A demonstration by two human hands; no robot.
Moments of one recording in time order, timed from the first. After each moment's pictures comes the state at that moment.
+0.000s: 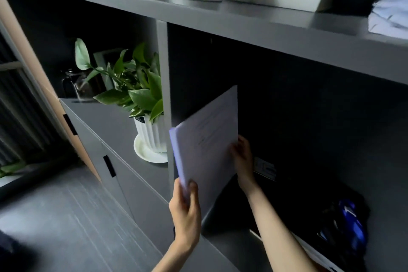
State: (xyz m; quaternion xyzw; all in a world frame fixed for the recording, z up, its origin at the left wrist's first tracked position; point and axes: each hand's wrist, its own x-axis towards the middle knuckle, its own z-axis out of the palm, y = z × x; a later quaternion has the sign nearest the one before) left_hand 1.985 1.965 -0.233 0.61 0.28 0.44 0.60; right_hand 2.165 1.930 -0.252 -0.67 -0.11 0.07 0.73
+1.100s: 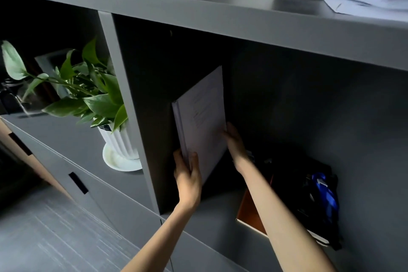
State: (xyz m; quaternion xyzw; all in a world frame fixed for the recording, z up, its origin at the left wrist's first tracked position) left_hand 2.057 1.972 -0.227 0.66 0.28 0.30 0.63; right_hand 2.187 1.906 -0.226 -0.69 -0.06 0.11 0.72
